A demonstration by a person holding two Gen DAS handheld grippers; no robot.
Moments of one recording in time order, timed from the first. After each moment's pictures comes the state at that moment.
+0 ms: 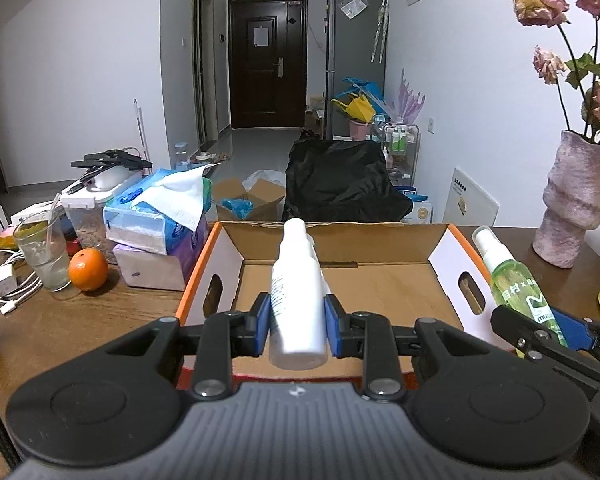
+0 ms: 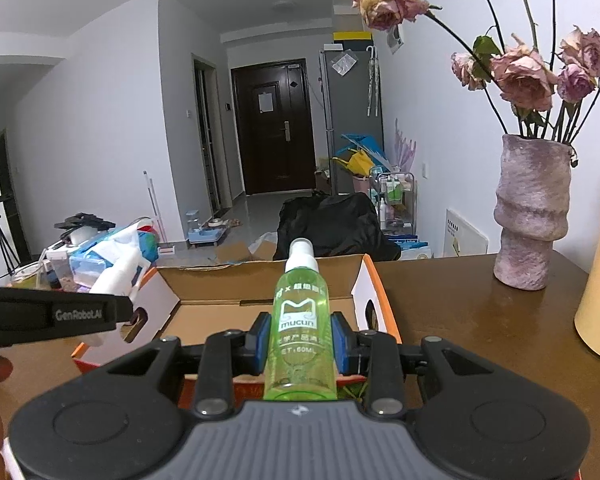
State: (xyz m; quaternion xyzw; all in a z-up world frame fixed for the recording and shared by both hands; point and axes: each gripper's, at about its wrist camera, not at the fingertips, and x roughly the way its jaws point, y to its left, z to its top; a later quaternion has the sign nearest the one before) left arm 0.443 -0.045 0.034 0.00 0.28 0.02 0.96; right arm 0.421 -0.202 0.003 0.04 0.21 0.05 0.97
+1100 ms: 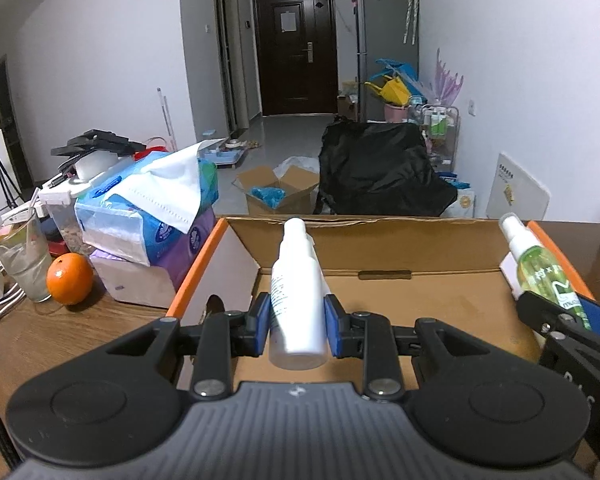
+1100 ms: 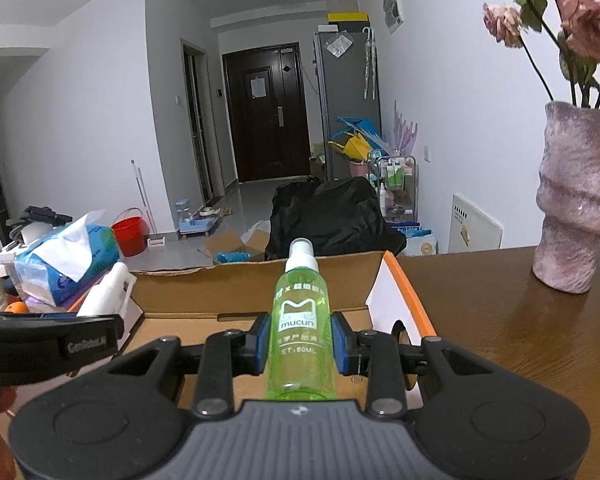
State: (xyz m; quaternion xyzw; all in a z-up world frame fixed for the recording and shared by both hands) left arm 0.542 -0.038 -0.020 0.01 0.30 0.08 0.95; right arm 0.527 -0.189 -0.038 0.05 0.24 0.04 0.97
